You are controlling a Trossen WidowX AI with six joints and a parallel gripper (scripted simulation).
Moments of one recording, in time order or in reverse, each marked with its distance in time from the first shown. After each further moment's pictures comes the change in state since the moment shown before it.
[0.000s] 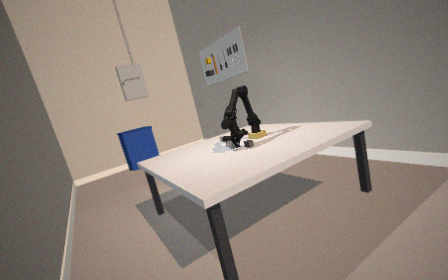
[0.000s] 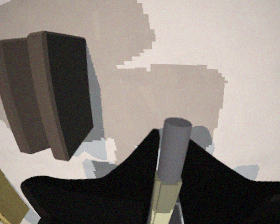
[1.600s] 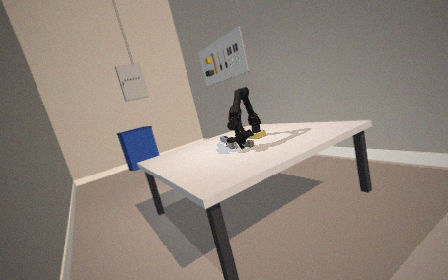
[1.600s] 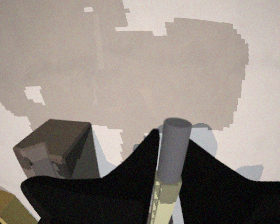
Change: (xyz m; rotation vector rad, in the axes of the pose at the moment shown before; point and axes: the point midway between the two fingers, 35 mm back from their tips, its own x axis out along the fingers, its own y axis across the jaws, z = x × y) arm 0.004 0.001 0.063 -0.004 -0.002 0.004
